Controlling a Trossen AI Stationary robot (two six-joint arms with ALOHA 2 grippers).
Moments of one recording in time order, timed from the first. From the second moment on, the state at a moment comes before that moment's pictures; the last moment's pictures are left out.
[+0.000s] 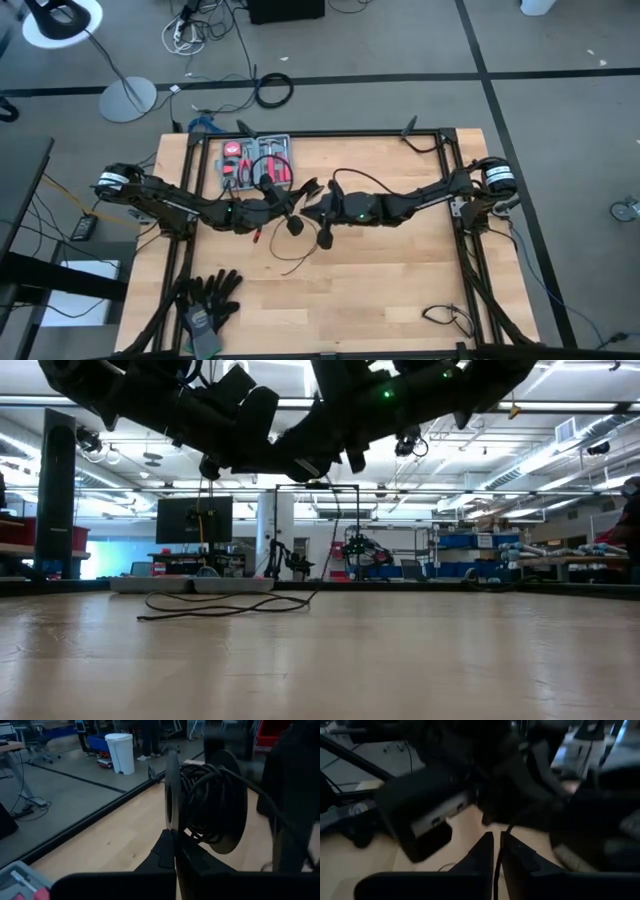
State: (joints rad) left arm -0.12 1.41 0.60 0.56 -0.72 -0.17; right arm 0.10 1.75 1.00 0.51 0.26 0.11
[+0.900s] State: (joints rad) left arm -0.12 1.40 0.59 0.62 -0.69 -0.17; right arm 0.13 1.69 0.84 0.22 0.33 0.32
